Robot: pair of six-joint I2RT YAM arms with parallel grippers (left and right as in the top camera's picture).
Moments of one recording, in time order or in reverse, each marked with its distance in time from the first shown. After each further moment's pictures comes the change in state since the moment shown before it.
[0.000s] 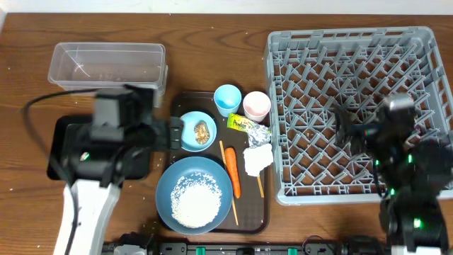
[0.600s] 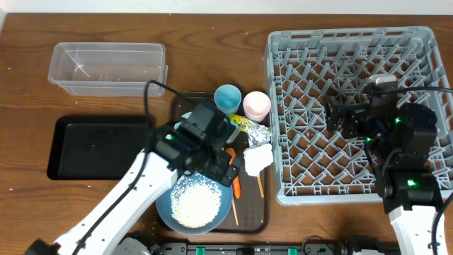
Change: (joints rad) left arm -0.476 0.237 0.018 -0.136 0.029 -0.042; right arm 0.000 0.228 0.048 -0.010 -0.055 0.068
